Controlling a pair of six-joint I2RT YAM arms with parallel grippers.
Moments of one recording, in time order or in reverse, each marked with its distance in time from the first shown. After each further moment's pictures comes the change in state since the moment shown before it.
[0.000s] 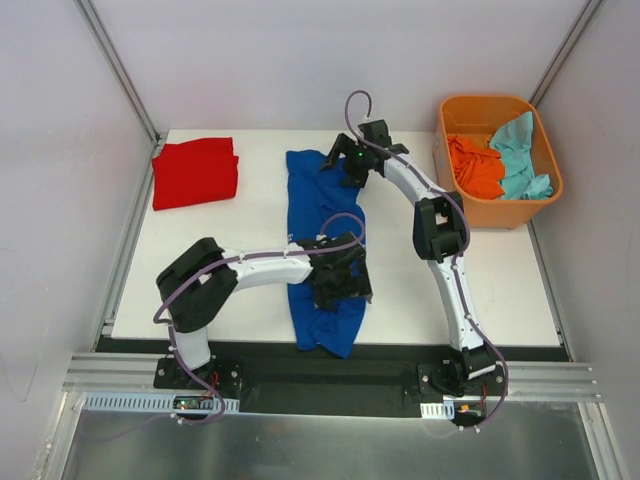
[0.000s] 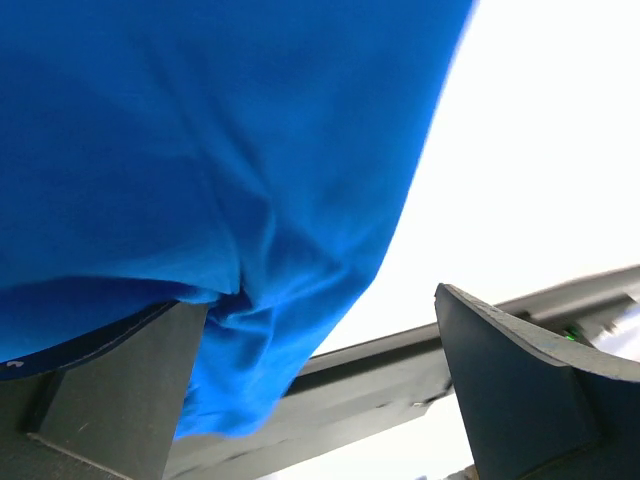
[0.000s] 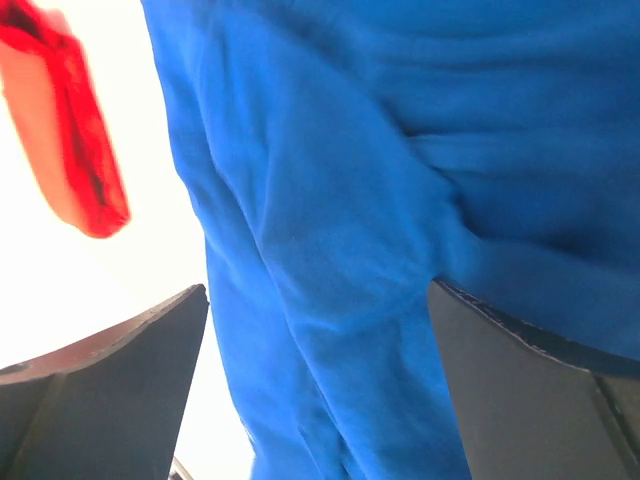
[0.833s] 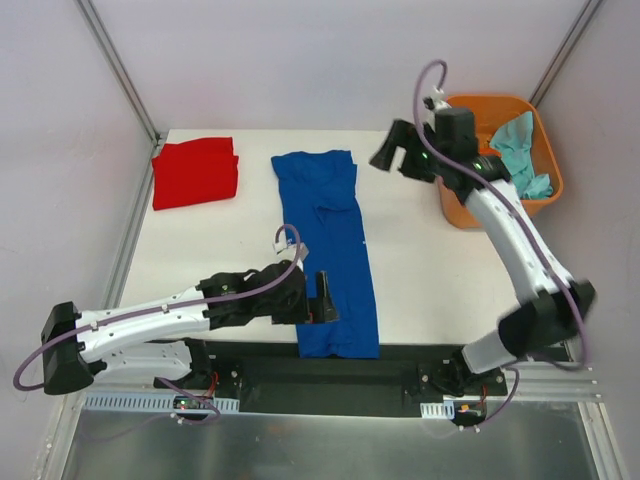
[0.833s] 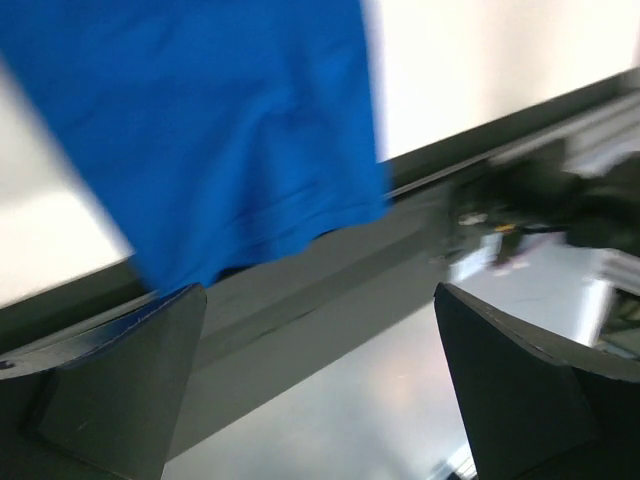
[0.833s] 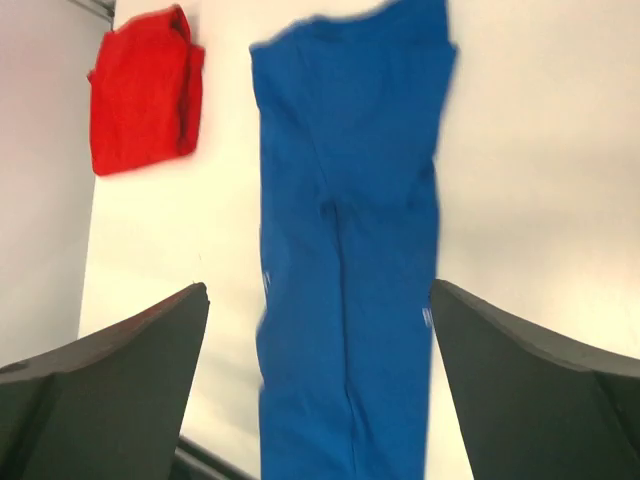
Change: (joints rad) left arm -0.192 -0.716 -0.275 -0.019 -0.170 0.090; right arm -0.008 -0.940 -0.591 -0.081 0.247 -0.212
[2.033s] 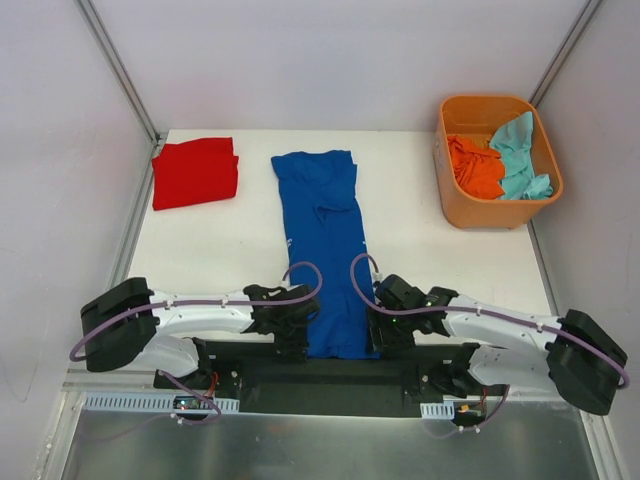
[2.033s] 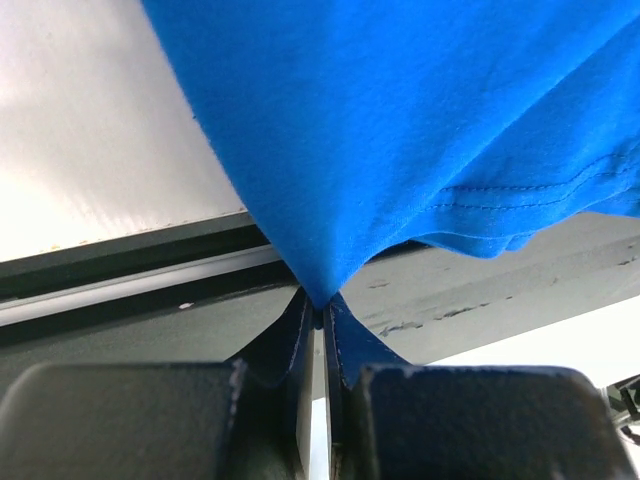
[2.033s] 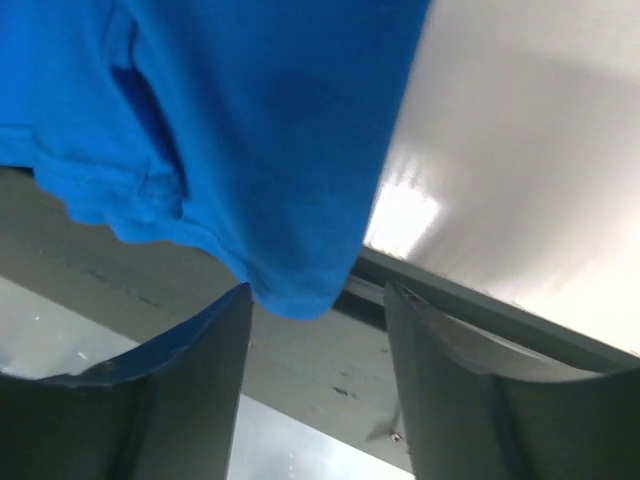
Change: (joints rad) left arm 0.000 0.268 -0.228 0.018 0.220 -0.139; right arm 0.622 -0.547 -1.224 0.030 0.000 0.311
